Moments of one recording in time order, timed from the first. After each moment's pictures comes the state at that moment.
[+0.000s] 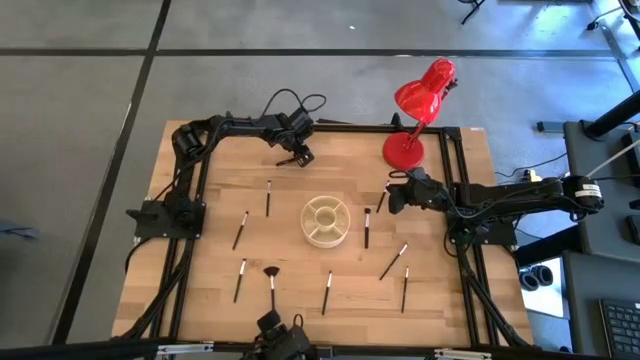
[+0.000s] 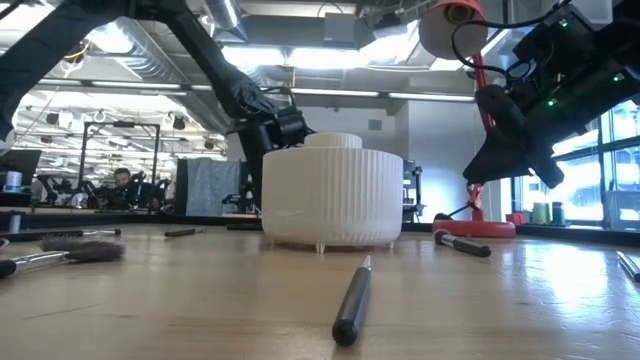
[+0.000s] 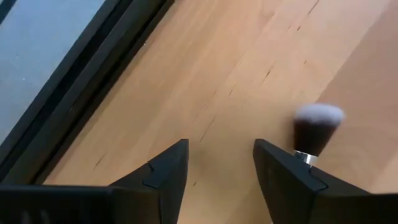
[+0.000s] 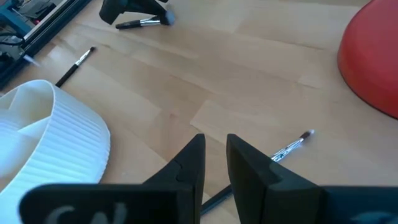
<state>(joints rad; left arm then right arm) 0.65 2.04 1.32 -0.39 -0.07 0.04 -0.10 0.82 0.26 -0.03 0.43 0.78</state>
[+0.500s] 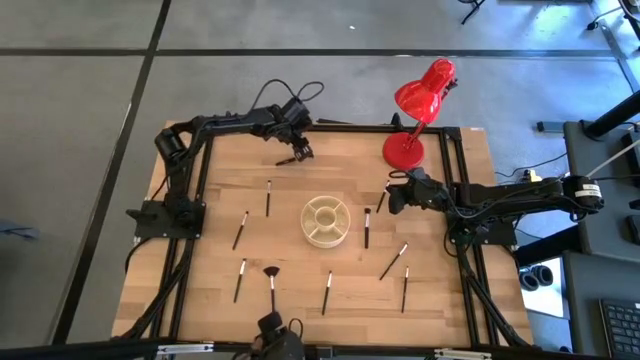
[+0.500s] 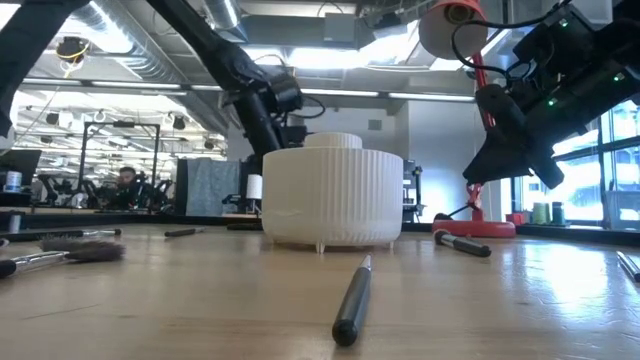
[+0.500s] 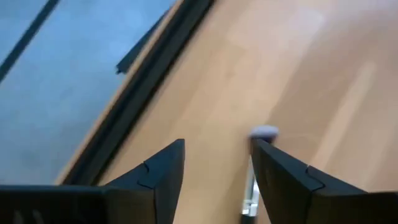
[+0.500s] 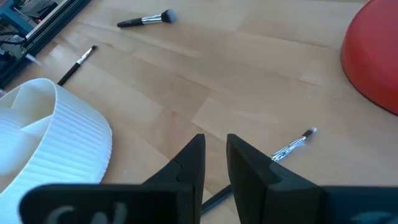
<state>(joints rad) 0.64 1.89 1.32 -0.42 -0.03 0.12 -0.10 0.82 0.26 -0.03 0.42 0.79</state>
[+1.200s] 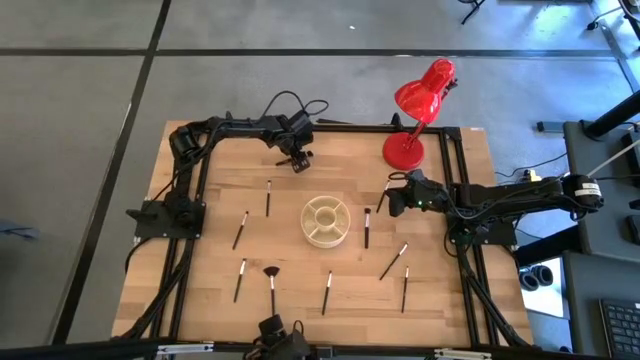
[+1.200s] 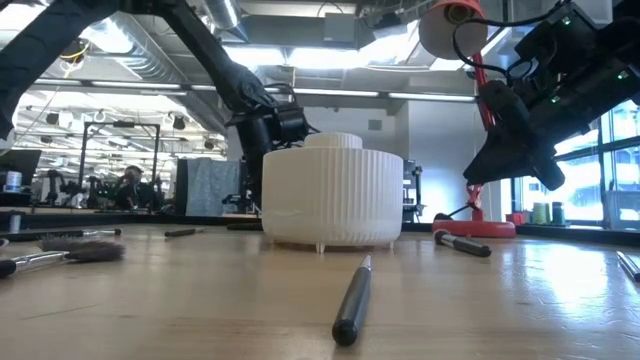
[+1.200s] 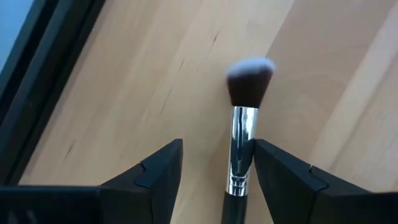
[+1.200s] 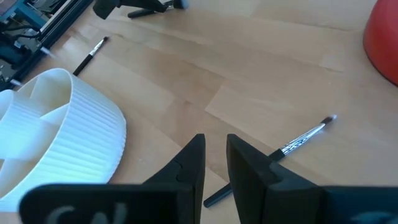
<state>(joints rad) 0.63 2.01 1.31 -0.48 -0.03 0.15 -0.08 0.82 0.26 -0.03 0.38 0.82</state>
